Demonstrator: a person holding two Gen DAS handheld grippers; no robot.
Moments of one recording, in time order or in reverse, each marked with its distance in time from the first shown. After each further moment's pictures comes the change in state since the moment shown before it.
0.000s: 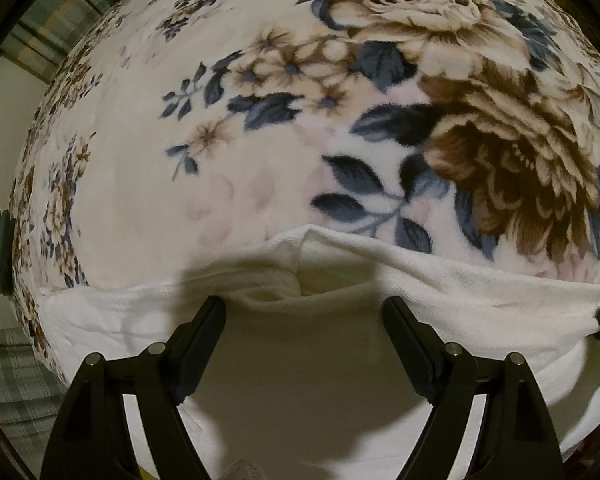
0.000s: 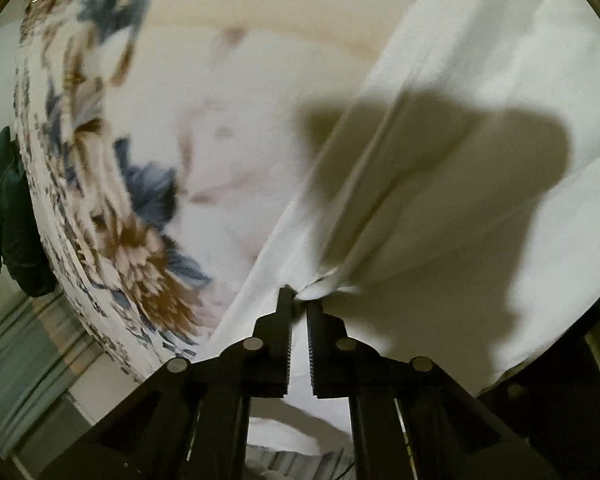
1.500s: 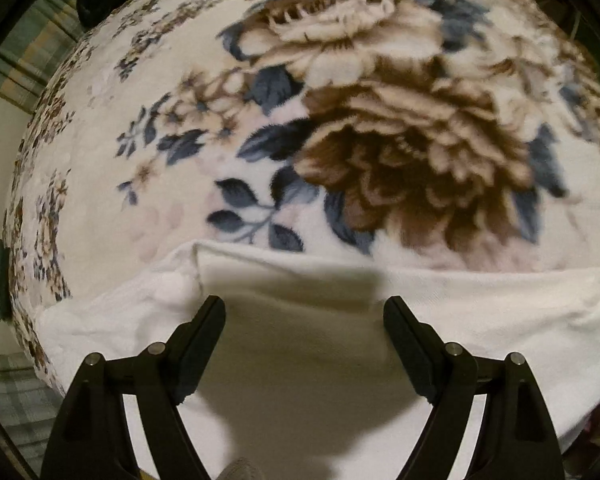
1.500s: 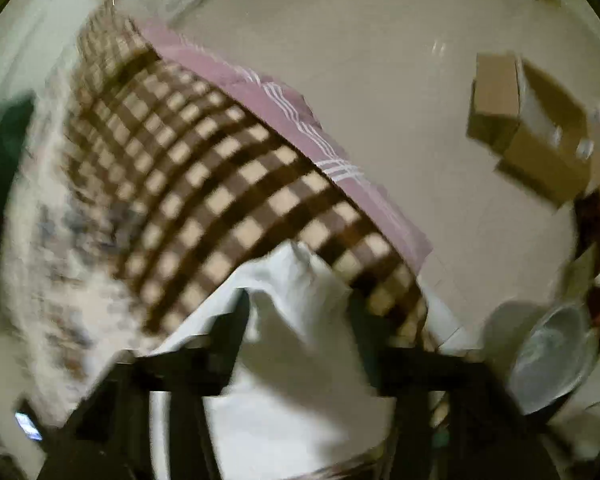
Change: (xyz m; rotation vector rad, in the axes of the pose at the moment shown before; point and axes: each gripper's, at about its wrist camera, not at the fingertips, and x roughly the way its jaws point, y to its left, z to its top) left arm -0.035 -0.059 -0.006 0.078 -0.039 -0.050; right arm -0.197 -0.104 0.125 -0.347 -0.434 -0.130
